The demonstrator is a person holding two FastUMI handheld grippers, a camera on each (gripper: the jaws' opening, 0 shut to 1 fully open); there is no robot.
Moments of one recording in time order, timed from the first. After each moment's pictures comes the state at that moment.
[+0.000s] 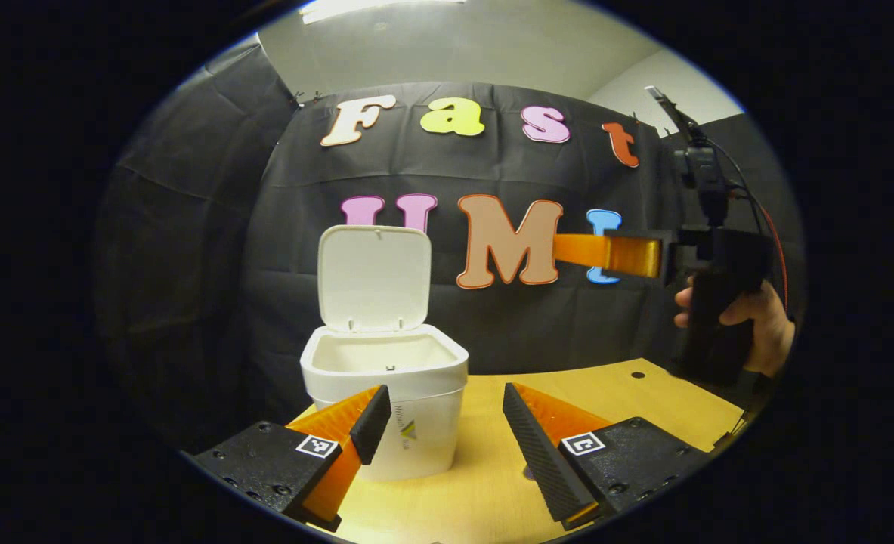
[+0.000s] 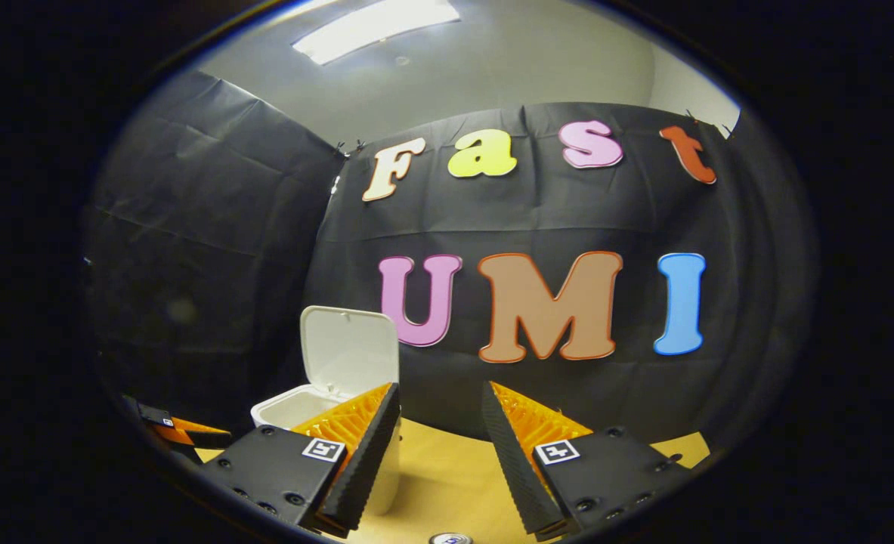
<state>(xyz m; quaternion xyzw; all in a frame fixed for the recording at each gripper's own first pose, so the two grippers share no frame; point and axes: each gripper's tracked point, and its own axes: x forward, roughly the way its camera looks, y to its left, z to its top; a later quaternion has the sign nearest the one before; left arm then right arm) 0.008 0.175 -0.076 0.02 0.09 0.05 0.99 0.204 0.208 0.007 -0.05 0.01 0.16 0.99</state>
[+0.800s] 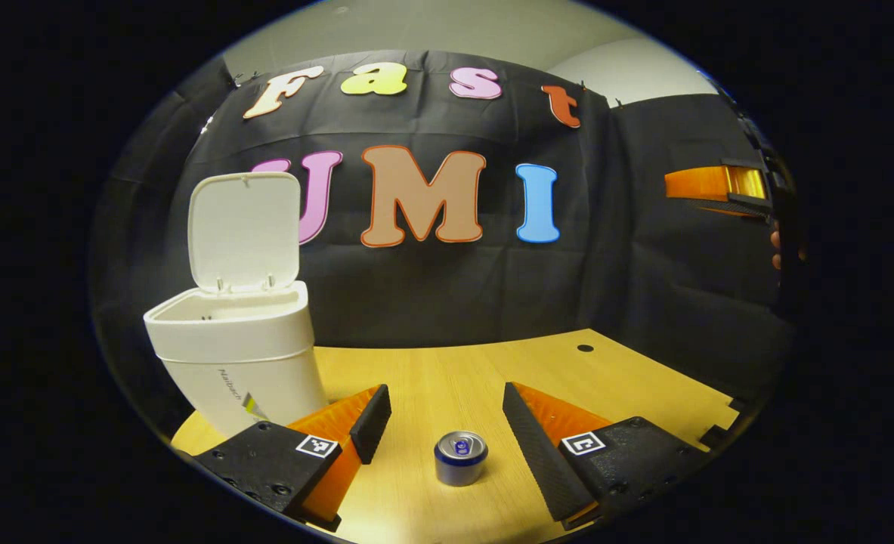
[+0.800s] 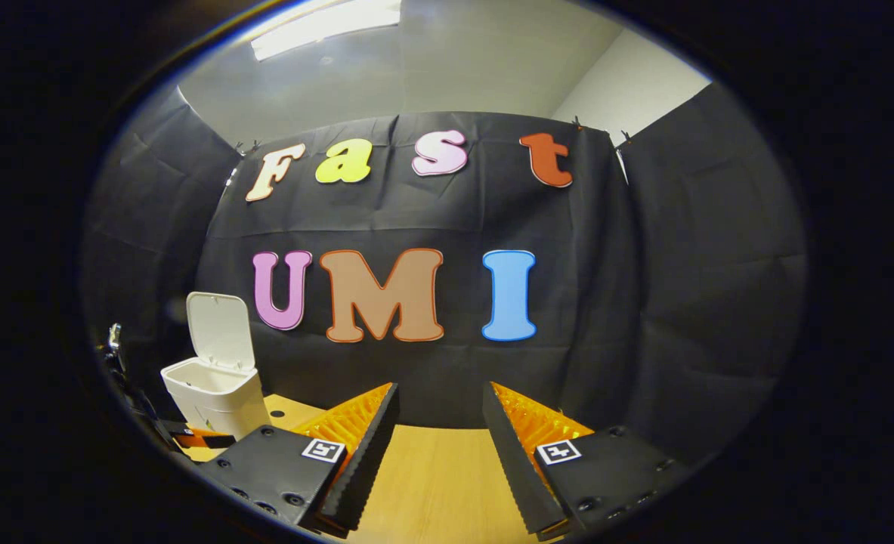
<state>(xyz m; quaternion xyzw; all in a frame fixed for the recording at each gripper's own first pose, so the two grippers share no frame) 0.067 0.047 -0.175 0.02 0.15 -0.04 0.99 0.113 -0.033 -0.010 -0.04 0.03 -0.04 1.00</state>
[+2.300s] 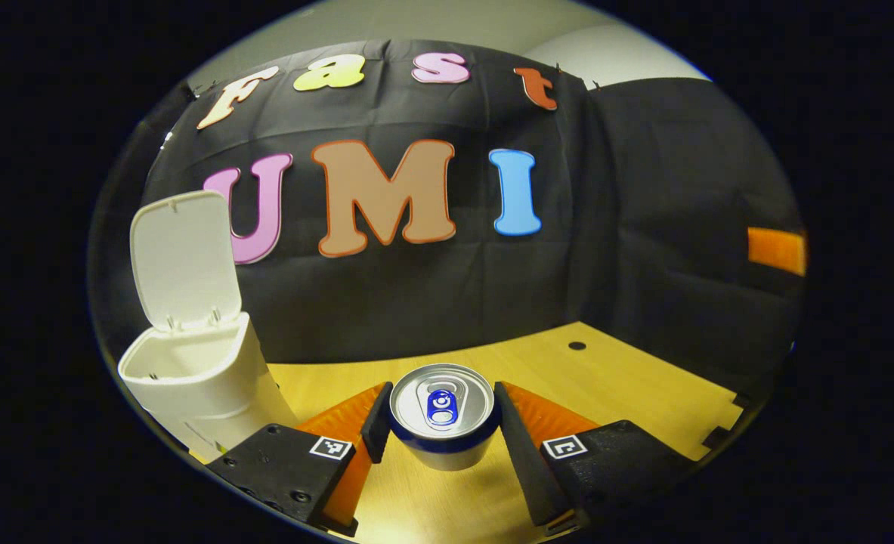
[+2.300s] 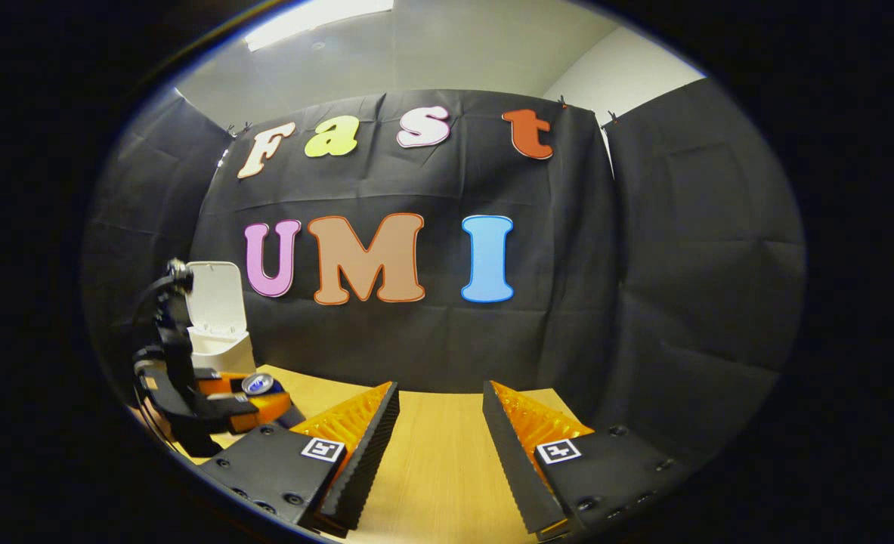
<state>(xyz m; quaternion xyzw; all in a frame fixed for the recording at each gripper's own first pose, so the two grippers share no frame) 0.136 0.029 -0.117 0.05 0.14 -0.07 0.99 0.074 -0.052 -0.047 -0.03 0.08 -0.04 1.00</state>
